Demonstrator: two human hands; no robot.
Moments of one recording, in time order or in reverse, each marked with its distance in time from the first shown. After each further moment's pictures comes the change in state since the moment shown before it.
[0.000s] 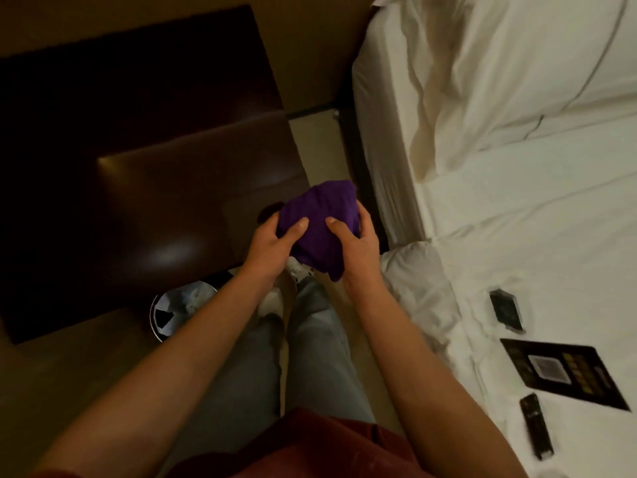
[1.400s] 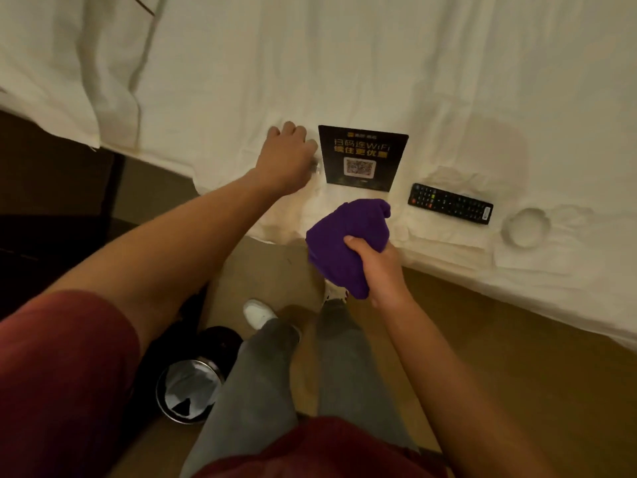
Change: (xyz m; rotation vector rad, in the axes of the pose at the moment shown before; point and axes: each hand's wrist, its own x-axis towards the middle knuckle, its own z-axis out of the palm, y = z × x) left_hand -0.043 -0.150 0.453 2.152 -0.875 1.197; right_hand -0.173 0.165 -0.377 0.670 0.562 0.264
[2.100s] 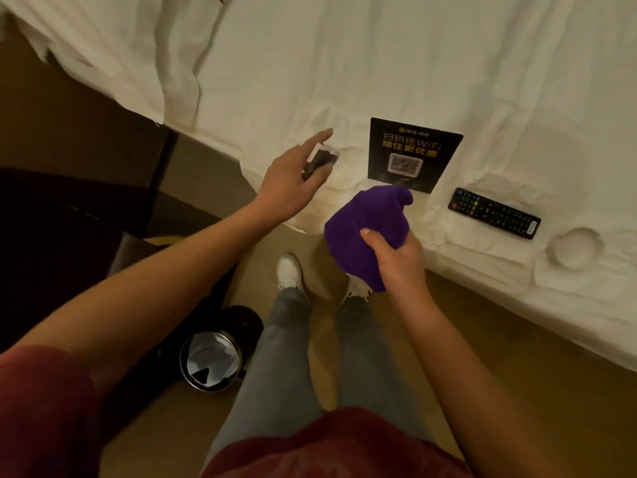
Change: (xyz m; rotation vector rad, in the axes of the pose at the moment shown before) left_hand -0.107 -0.008 -0.028 -0.895 0.165 -0.273; right_hand -0.028 -0.018 0.026 -0.243 -0.043 -0.232
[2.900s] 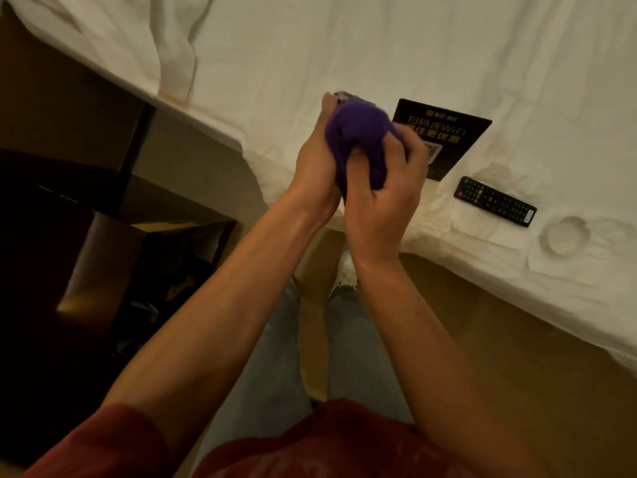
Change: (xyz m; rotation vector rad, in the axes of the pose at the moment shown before) left_hand -0.026 0.057 -0.011 -1.476 0.066 -0.473; right_hand -0.020 -0.075 0.096 -0.271 0.437 -0.727
